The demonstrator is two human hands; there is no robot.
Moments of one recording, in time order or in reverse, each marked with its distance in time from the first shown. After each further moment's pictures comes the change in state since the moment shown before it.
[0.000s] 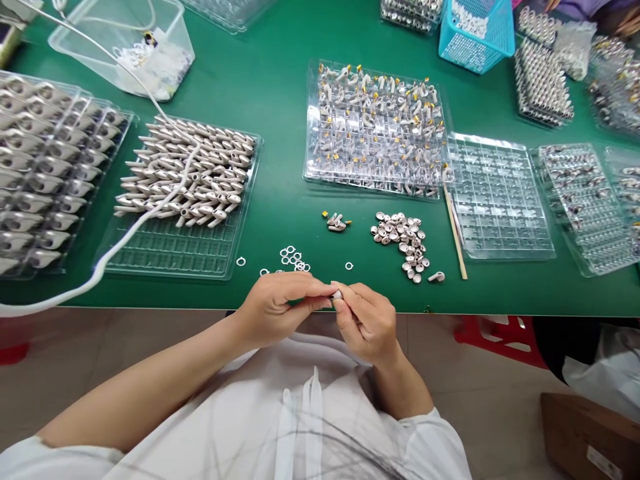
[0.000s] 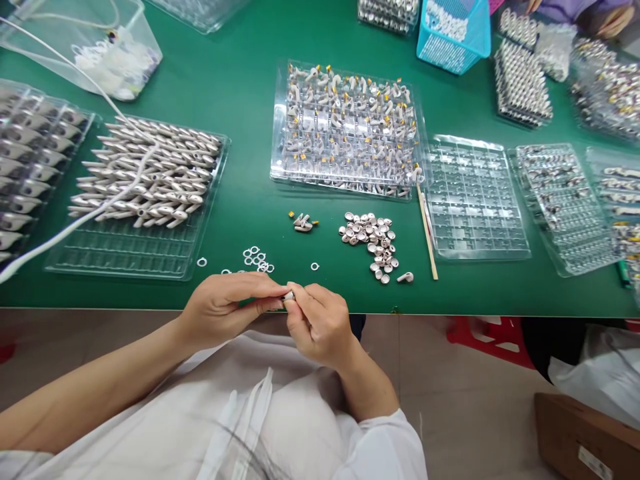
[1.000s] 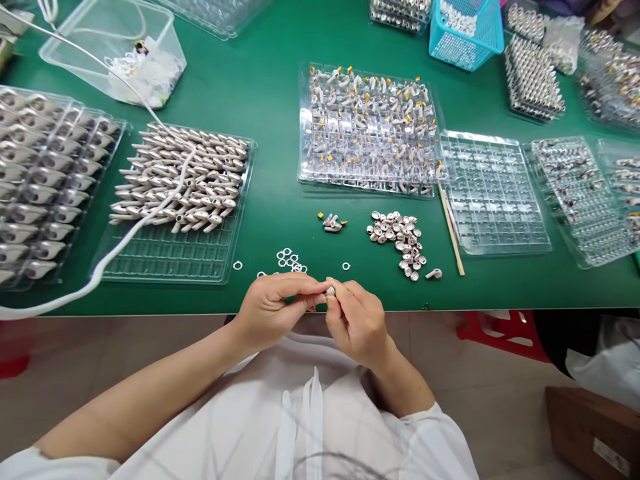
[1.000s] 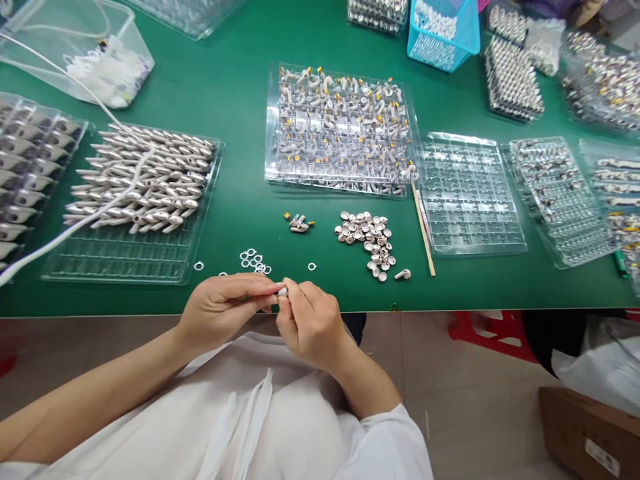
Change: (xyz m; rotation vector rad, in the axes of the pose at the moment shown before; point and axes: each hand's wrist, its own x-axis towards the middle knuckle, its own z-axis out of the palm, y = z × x) left_hand -0.002 0.006 0.006 -0.186 0.122 -0.217; right_hand 0.002 -0.001 0.010 -0.202 0.026 -0.102
